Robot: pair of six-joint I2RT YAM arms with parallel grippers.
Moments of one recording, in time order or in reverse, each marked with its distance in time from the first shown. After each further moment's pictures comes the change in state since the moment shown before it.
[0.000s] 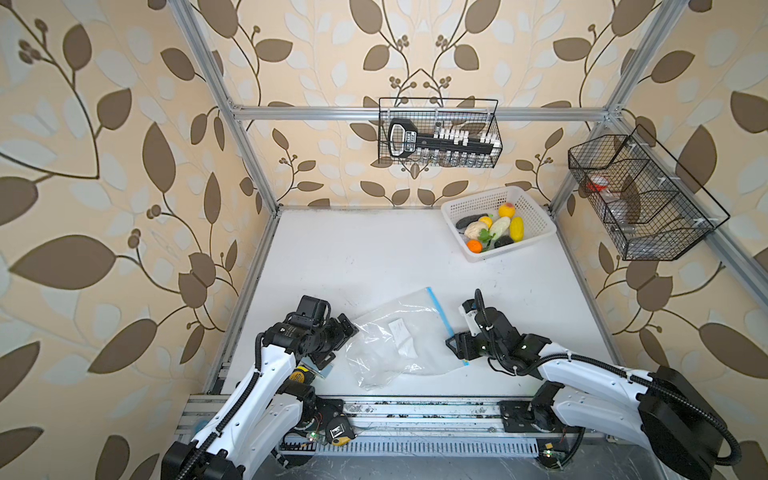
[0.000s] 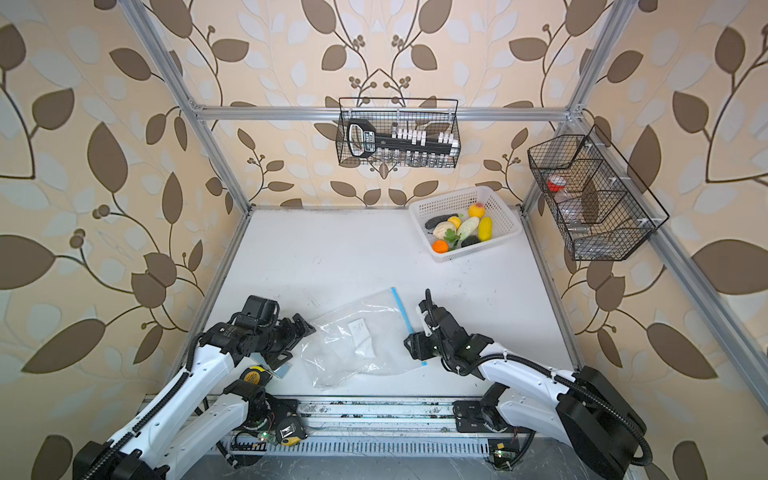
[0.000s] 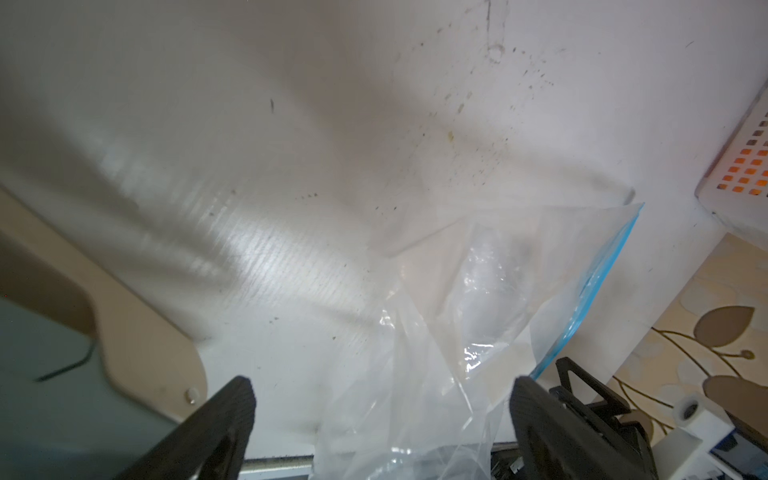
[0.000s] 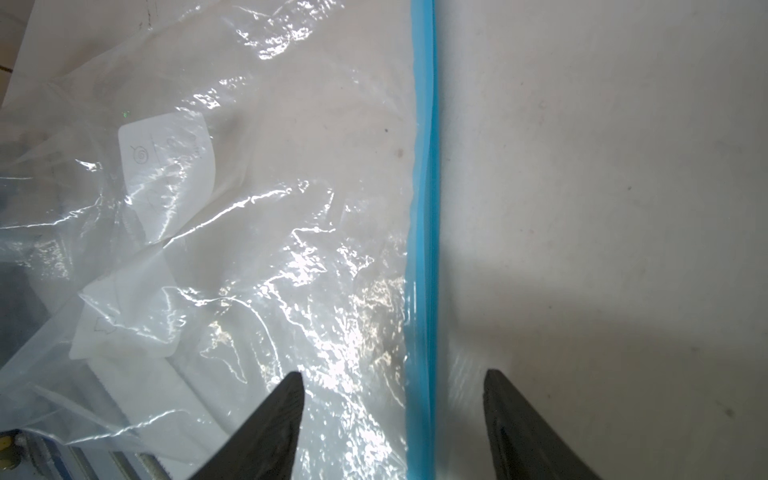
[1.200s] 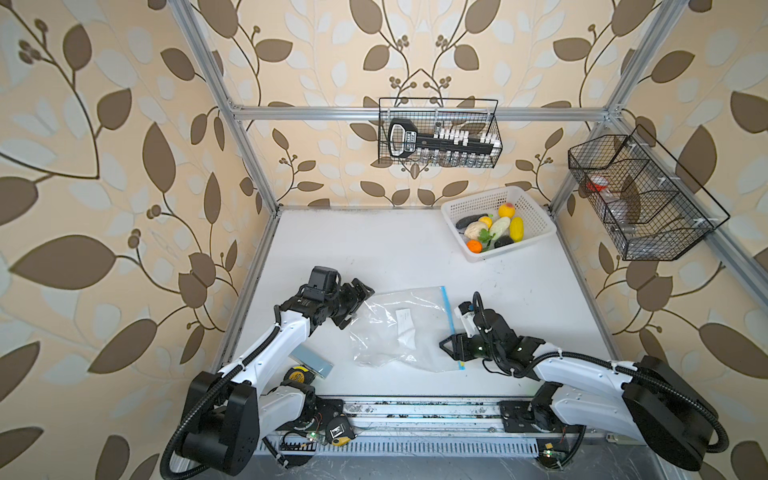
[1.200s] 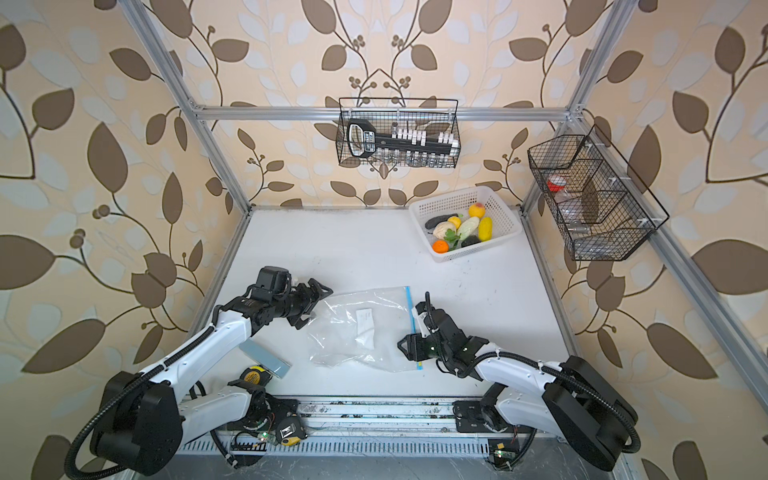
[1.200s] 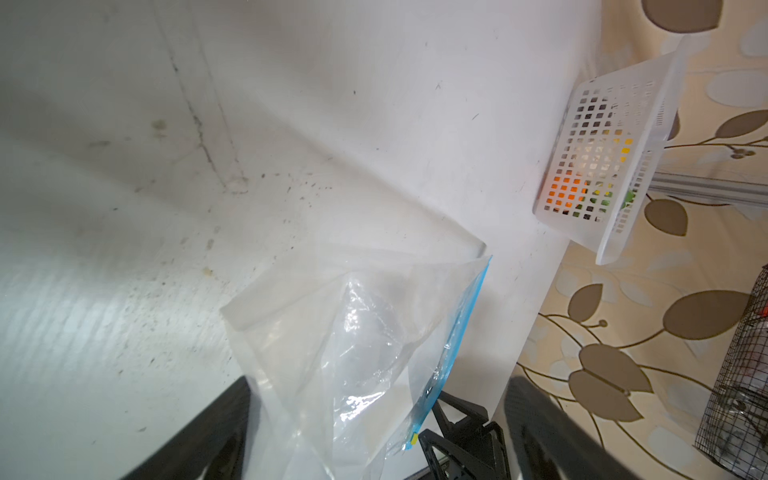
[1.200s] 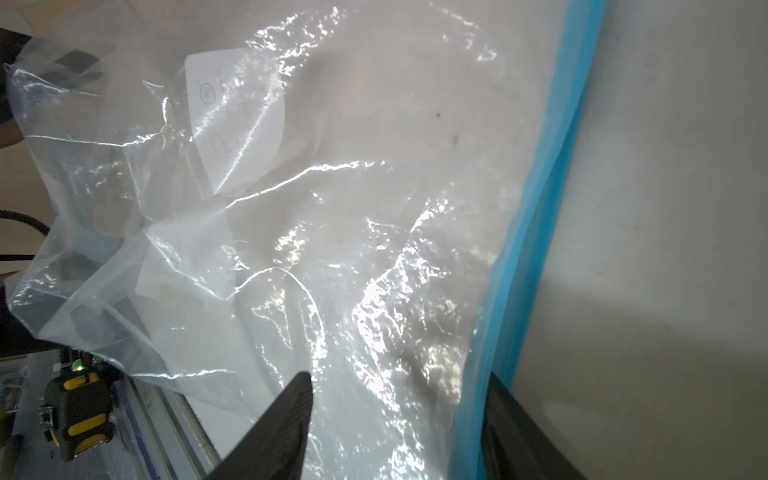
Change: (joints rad) left arm -0.012 0.367 0.172 0.442 0.089 -0.023; right arm 0.013 0.066 -0.043 0.179 -0.120 0.101
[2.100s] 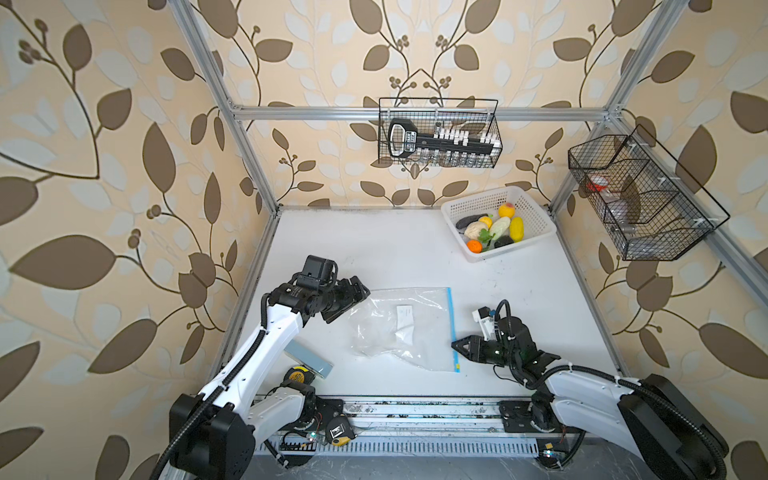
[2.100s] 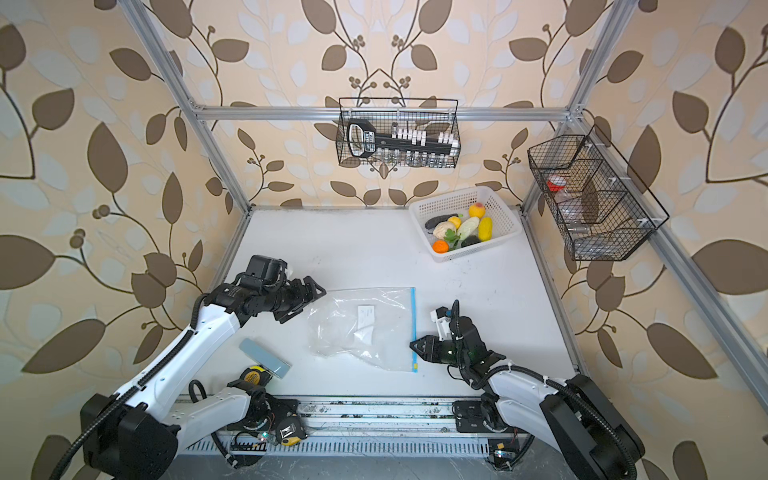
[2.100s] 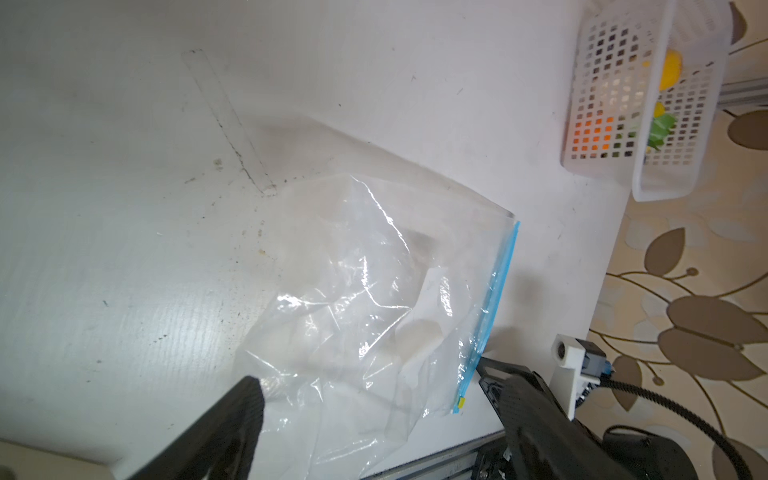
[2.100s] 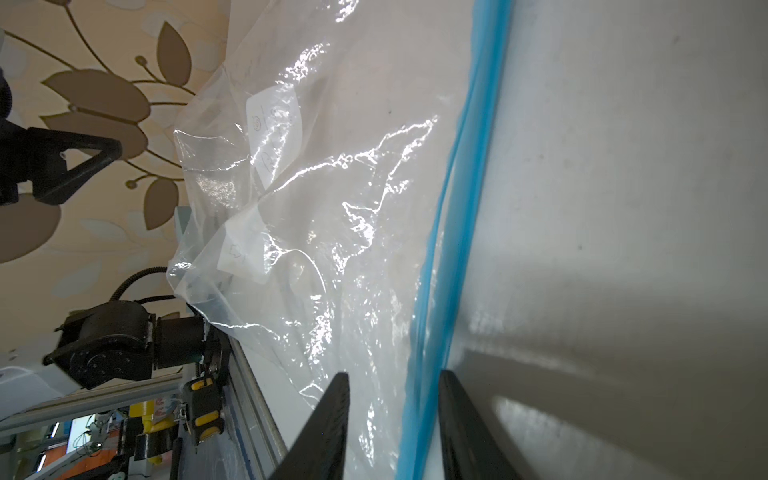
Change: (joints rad) left arm -0.046 -0.134 0.199 -0.388 -0.078 0.255; right arm -0.225 -0.080 -0.224 0.281 -0.262 0.153
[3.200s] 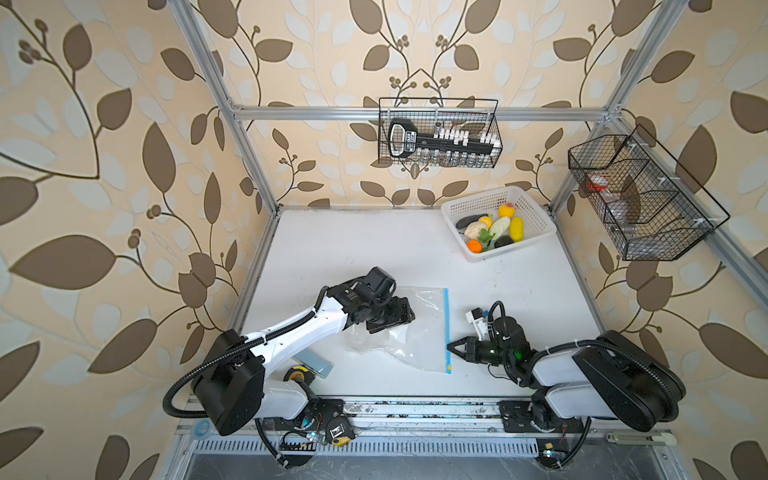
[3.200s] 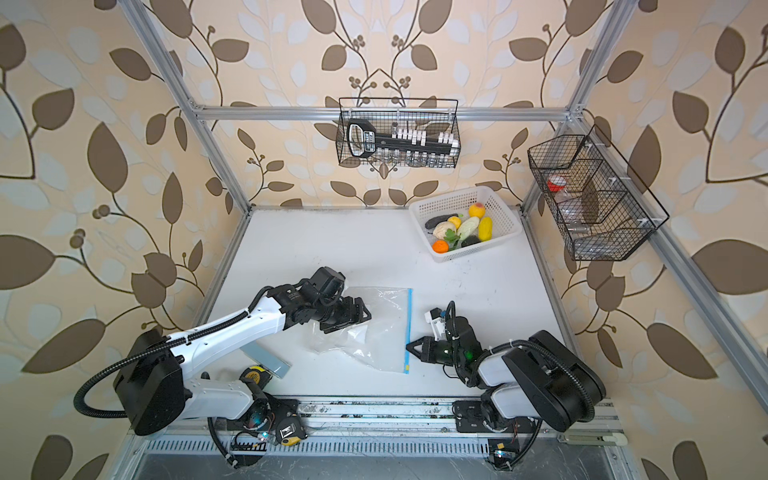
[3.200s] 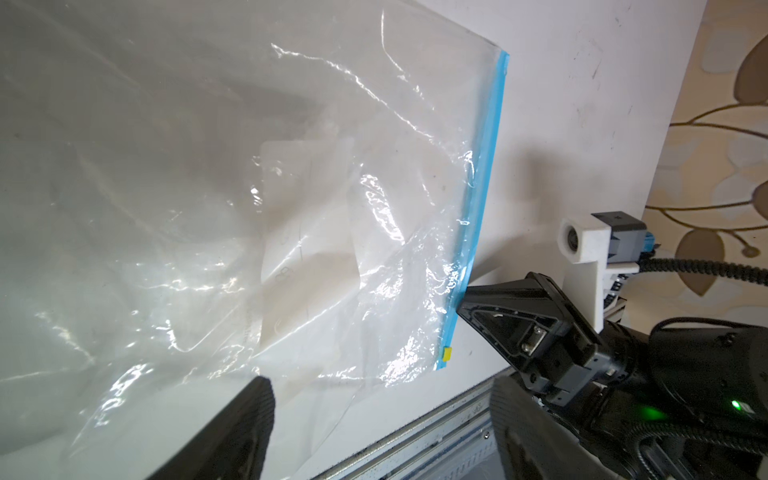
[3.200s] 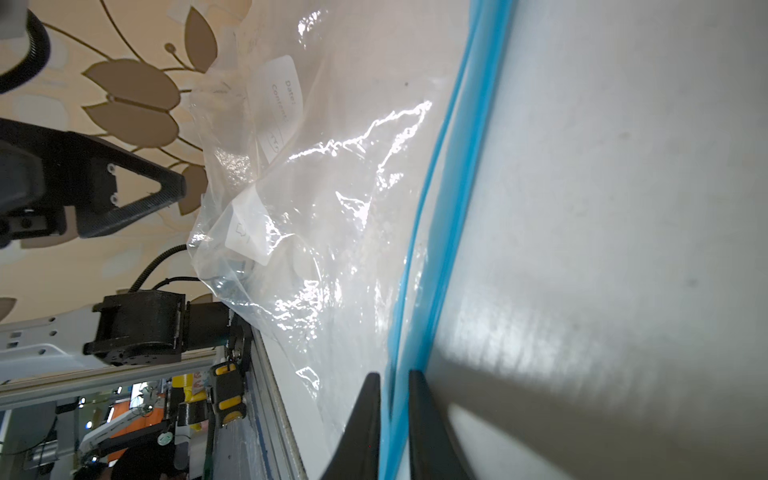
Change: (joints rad) left arm -0.420 0.300 0.021 0.200 -0.060 -0.106; right arm 0.000 0.317 -0.023 0.377 -0.100 0.048
